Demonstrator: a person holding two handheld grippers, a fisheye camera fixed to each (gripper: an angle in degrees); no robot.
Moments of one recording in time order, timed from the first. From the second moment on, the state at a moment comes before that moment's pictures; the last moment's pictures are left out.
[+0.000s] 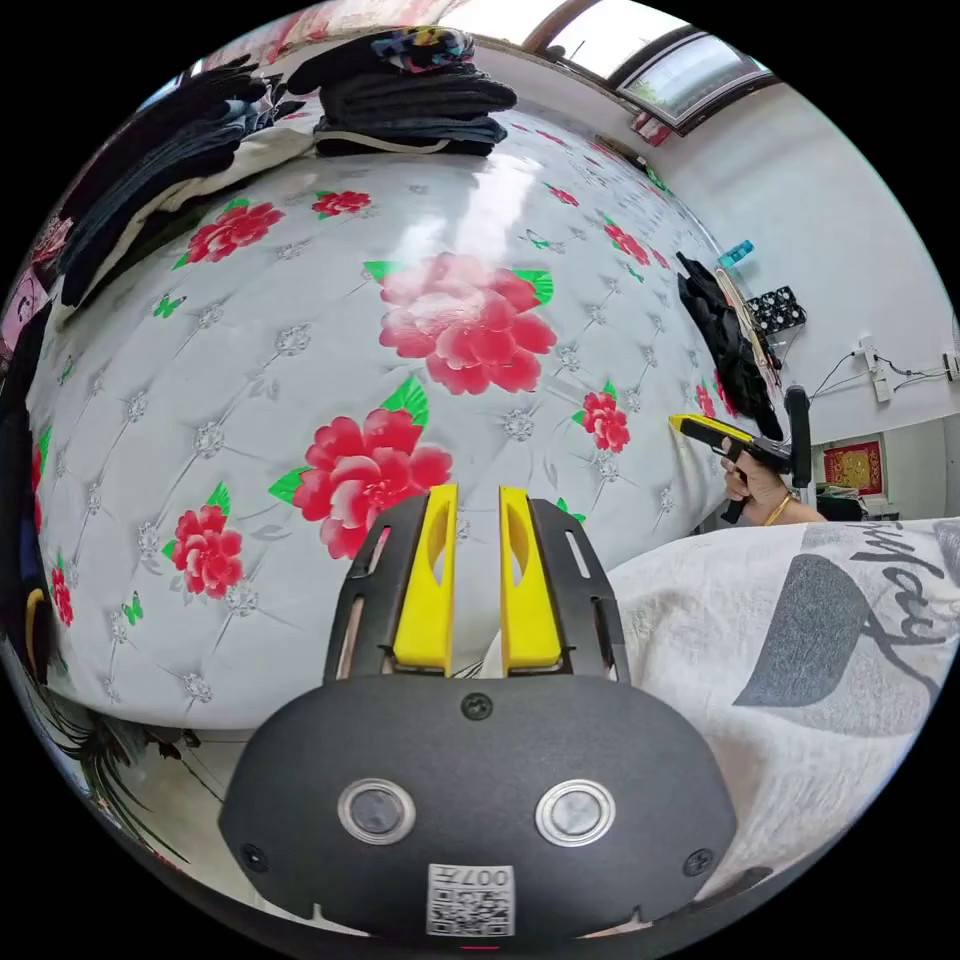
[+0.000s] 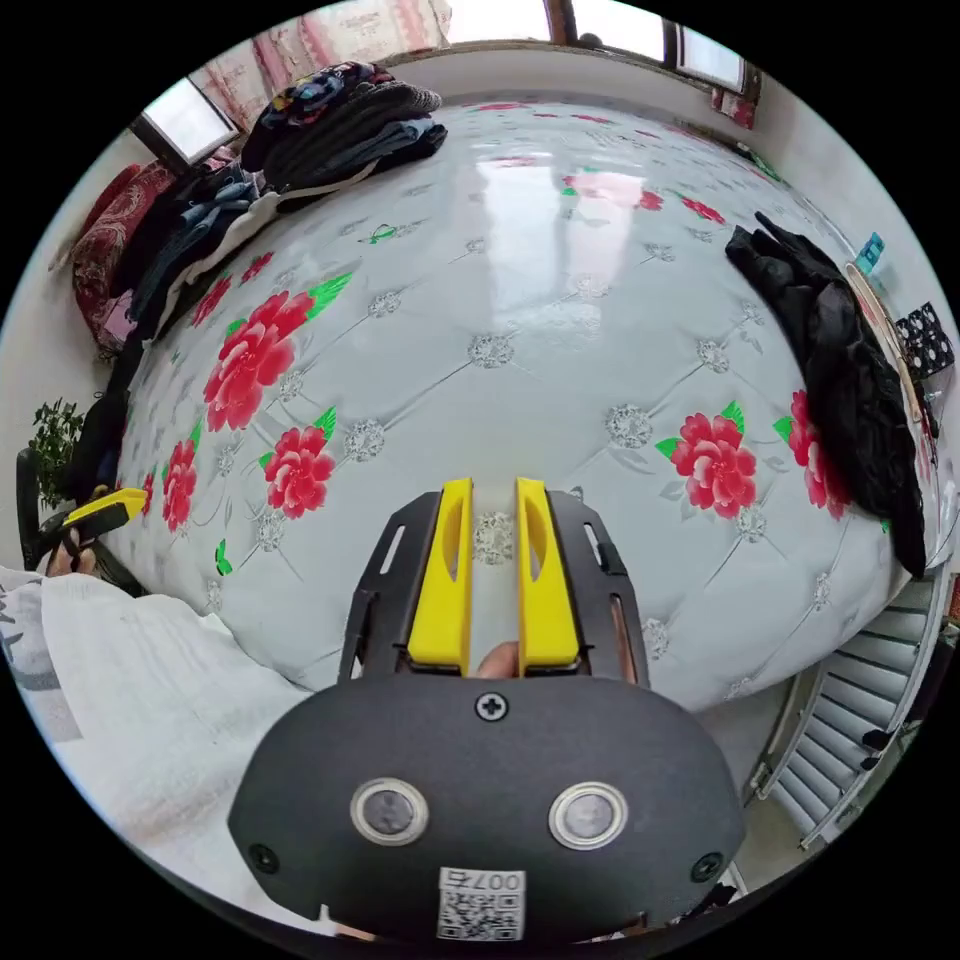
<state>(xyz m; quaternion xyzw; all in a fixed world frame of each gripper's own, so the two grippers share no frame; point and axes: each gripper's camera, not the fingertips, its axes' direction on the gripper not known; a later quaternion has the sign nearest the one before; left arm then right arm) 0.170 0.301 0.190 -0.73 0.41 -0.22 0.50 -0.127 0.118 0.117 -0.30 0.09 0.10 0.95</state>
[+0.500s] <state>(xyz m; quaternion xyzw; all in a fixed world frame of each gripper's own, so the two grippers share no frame) 0.217 0.283 0.134 -0.77 0.32 -0.25 0.49 0.112 0.060 -0.128 -0.14 0.31 0.25 0.90</state>
